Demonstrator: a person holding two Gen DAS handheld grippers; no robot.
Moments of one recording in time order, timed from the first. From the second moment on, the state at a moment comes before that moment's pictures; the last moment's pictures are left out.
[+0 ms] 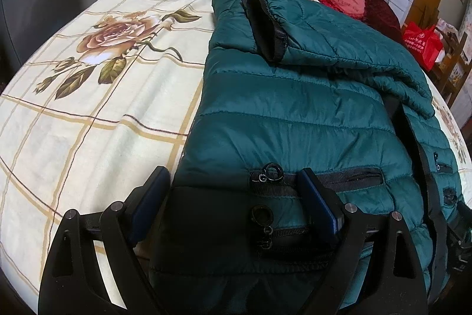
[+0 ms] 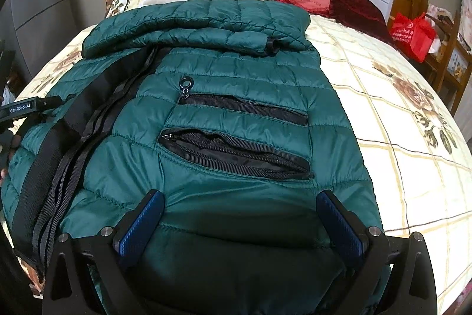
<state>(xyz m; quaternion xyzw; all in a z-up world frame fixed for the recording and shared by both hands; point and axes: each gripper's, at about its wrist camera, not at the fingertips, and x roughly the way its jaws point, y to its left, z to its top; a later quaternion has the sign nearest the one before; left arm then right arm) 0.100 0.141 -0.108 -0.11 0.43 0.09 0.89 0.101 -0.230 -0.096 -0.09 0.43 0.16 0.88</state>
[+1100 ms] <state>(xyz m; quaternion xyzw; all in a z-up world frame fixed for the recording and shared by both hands) 0.100 0.141 -0.108 -0.11 0.43 0.09 0.89 0.099 -0.231 -0.096 -0.10 0.42 0.16 0.89</state>
